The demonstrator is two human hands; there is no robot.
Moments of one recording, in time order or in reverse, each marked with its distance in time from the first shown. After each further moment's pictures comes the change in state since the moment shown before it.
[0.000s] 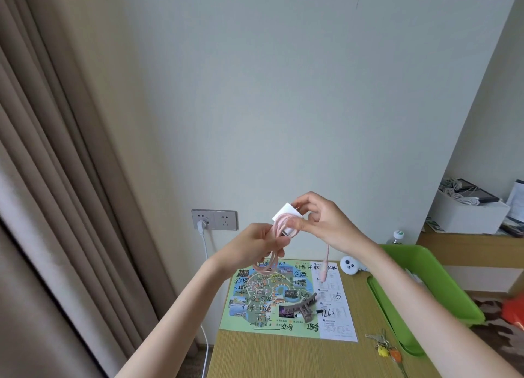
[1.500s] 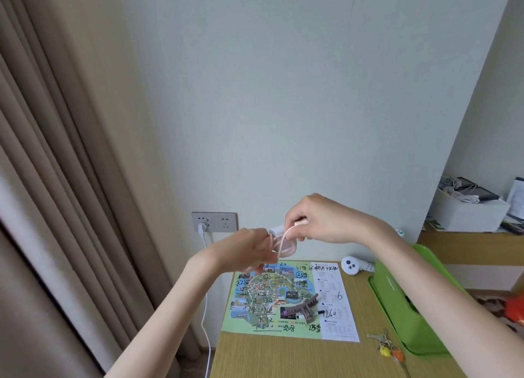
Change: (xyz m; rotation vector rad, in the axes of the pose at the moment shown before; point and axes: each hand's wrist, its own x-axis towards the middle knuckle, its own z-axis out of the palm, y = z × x) left_hand -0.007 0.009 -0.015 0.593 -0.084 -0.060; right_hand 0.005 -0.052 -0.009 -0.581 -0.357 -0.074
